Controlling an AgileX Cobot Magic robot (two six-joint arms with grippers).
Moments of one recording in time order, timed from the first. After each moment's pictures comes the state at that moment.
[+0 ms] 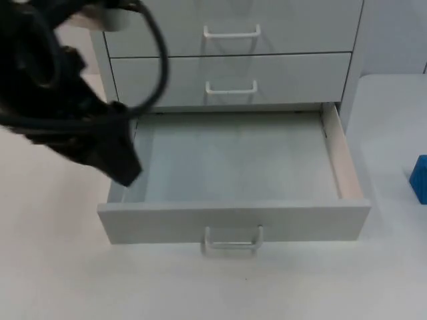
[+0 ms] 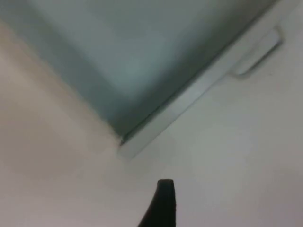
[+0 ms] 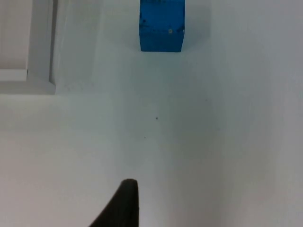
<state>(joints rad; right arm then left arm) 0.03 0.82 -0.60 -0.02 0.82 -0.01 -0.32 1.47 -0.94 -0.36 0.83 0.47</state>
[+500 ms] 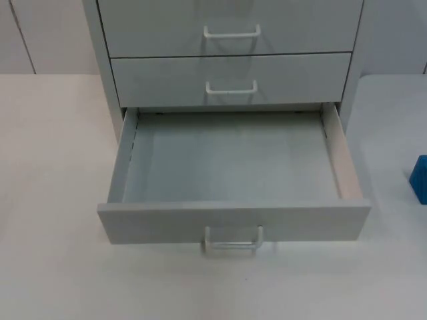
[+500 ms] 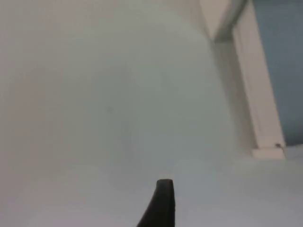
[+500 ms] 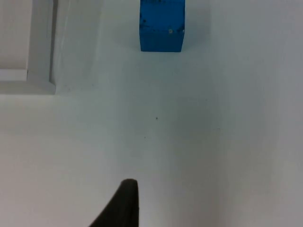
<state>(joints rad) 0.03 0.82 -0.60 -0.02 0.82 -0.01 0.09 1.07 -0.77 -0.28 0.73 0.29</state>
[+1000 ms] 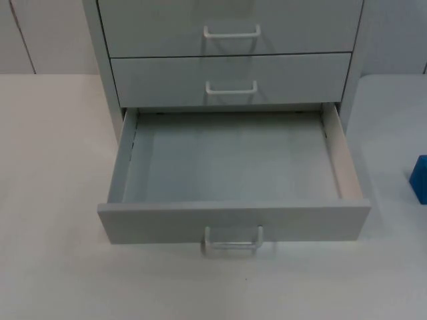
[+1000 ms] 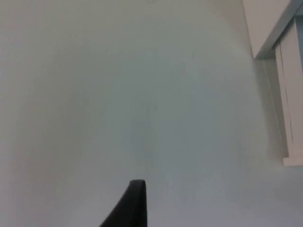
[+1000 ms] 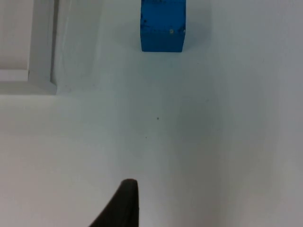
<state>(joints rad) 0.03 0.82 -0.60 -0.02 0.82 -0.01 0.10 0.93 -0.76 -0.15 0.78 0.17</state>
